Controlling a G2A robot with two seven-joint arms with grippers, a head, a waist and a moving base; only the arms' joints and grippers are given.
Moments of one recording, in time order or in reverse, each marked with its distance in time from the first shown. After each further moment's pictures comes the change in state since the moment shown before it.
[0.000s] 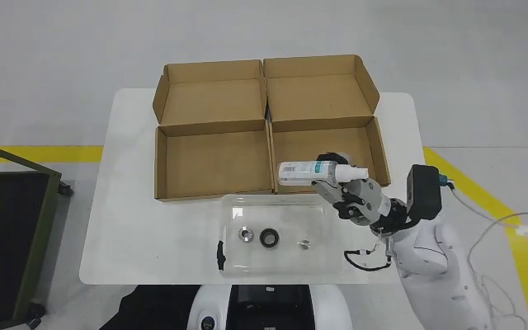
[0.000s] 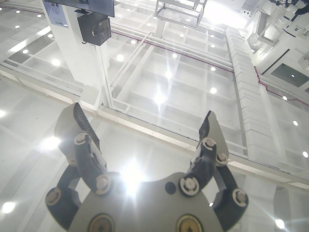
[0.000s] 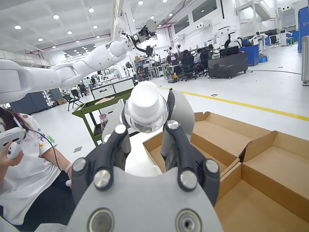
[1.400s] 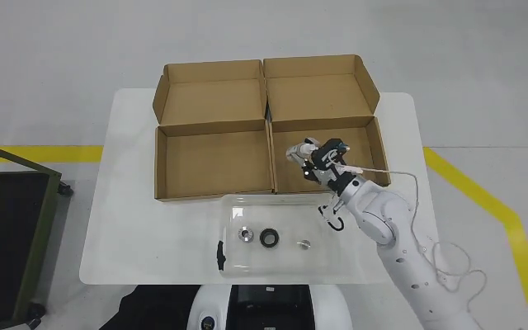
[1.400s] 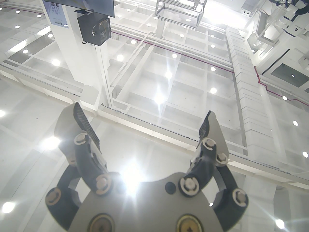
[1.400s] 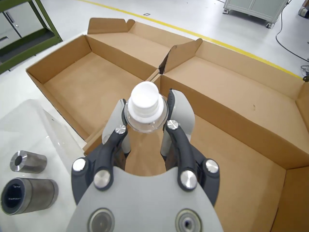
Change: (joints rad) left arm 0.000 0.000 0.000 0.000 0.000 0.000 0.000; right arm 0.247 -0.042 -0.215 0.369 -0.577 0.438 0.179
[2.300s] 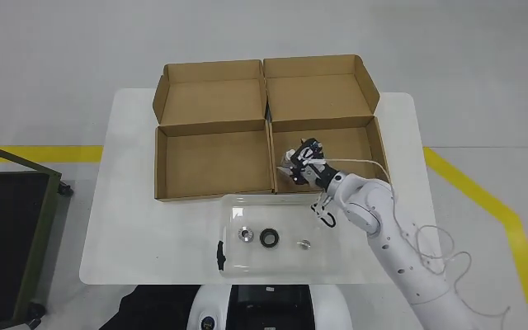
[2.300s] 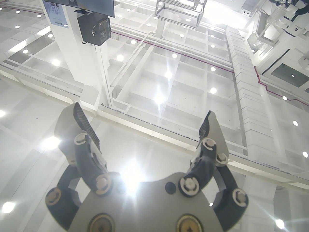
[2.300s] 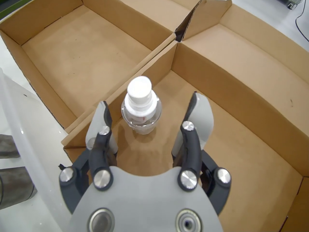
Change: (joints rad) left arm 0.000 0.000 0.000 0.000 0.000 0.000 0.000; right arm 0.091 -0.020 -0.075 0.083 -0.015 -0.027 0.125
